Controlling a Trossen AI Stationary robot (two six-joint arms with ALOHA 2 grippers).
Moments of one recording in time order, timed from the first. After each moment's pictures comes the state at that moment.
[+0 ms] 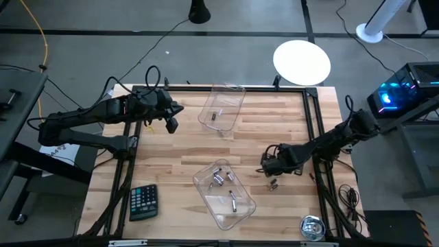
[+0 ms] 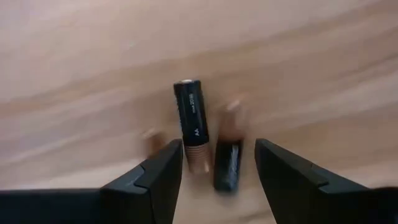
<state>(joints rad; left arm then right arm) 0.22 0.95 0.99 -0.60 -0.27 -0.18 0.34 1.50 0.73 -0.79 0.14 2.17</state>
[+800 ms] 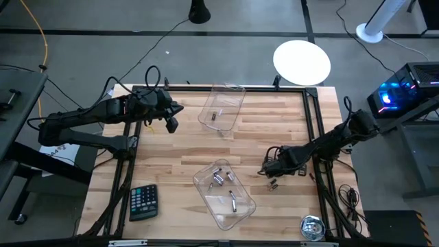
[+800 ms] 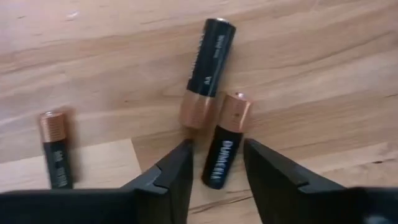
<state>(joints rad) 0.22 0.96 0.99 -0.60 -0.28 -0.19 0.36 1.52 0.72 -0.83 0.04 2.12</state>
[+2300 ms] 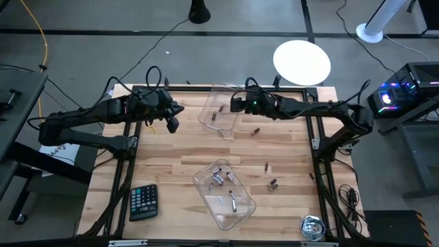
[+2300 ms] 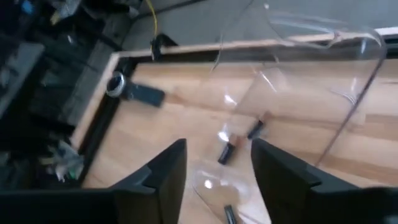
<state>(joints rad) 0.22 0.96 0.99 -0.60 -0.27 -0.24 -0.32 1.55 1.07 -0.12 0.26 0.93</state>
